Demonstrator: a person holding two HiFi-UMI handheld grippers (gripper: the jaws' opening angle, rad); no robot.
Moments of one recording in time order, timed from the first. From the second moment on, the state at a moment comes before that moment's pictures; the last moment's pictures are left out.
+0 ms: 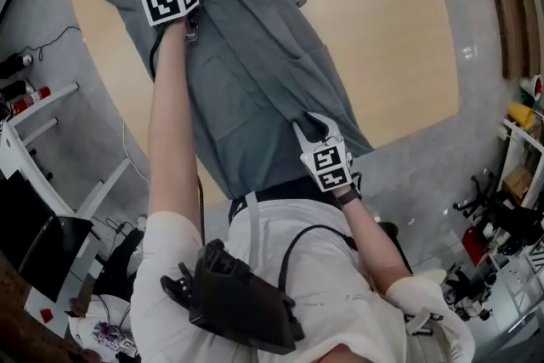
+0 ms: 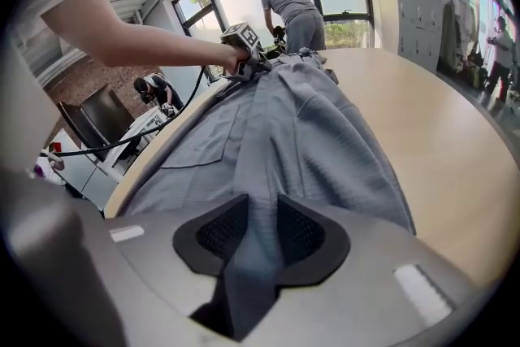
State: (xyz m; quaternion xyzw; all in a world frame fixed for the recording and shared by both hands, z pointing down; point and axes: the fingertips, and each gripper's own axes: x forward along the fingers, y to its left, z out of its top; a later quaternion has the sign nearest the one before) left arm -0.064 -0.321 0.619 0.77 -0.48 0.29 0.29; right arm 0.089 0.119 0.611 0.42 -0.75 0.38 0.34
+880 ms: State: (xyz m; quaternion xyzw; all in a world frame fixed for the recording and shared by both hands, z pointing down) left arm -0.095 -0.310 0.606 0.77 -0.48 0.31 0.30; right arm 0.059 0.121 0.577 0.41 -0.78 0.41 0.24
